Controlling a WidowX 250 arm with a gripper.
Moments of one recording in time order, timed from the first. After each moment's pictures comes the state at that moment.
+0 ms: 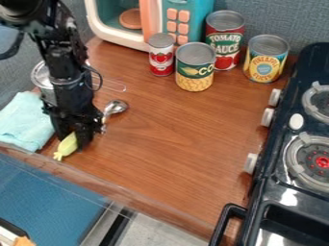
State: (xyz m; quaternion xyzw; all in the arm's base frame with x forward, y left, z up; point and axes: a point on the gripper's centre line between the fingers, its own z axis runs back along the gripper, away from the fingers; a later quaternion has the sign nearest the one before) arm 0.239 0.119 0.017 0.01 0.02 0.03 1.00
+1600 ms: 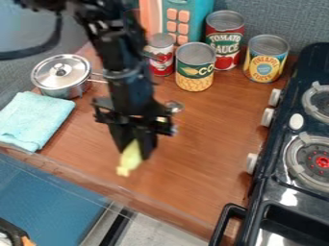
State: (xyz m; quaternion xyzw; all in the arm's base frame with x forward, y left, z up) arm 0.229 -0.013 0.065 -0.07 0.00 0.05 1.00
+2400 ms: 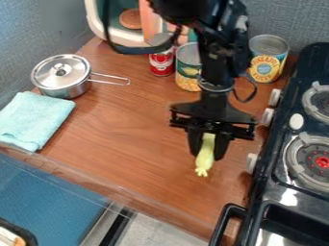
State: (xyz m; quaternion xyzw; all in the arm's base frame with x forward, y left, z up) arm 0.292 -0.074 0.037 -0.01 -0.02 0.10 0.99
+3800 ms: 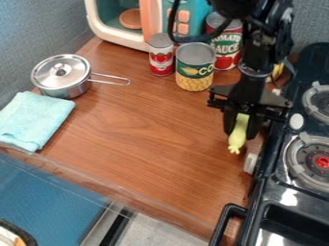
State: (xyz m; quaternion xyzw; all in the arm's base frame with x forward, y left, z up) arm 0.348 -0.098 0.024 0.01 -0.04 0.07 1.00
